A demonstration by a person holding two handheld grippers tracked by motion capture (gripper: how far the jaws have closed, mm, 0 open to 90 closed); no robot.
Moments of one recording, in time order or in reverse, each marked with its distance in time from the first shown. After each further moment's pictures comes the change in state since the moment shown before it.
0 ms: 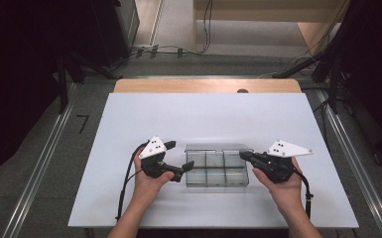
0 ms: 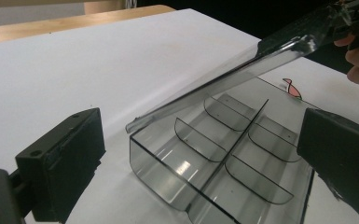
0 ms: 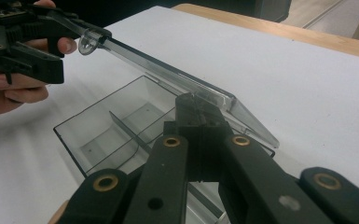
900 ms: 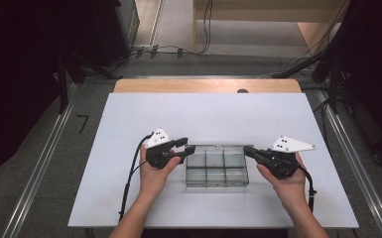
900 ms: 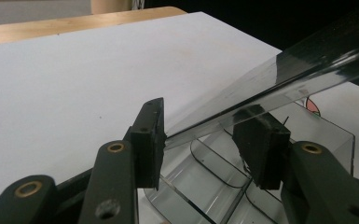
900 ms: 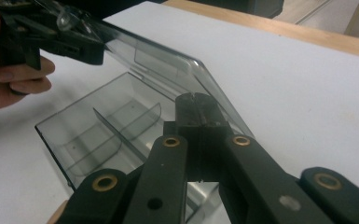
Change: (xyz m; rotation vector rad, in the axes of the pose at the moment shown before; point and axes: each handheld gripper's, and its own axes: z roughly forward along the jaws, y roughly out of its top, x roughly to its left) left arm 0.013 0.008 0.016 -0.002 0.016 -0.041; right arm -0.016 -0.001 -0.003 0.023 -0.018 0.003
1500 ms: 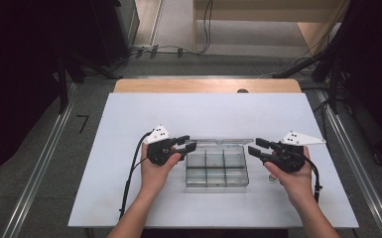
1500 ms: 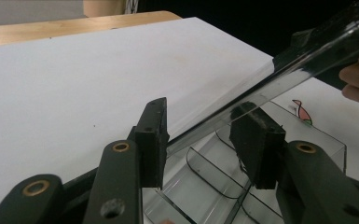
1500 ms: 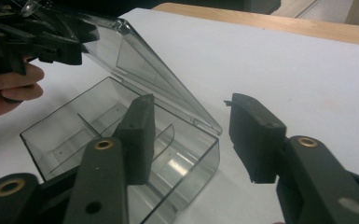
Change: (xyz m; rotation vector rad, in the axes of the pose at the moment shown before) left arm 0.006 0.006 0.004 -0.014 -0.034 -0.034; right arm -0.032 -0.004 -0.002 -0.020 0.022 0.080
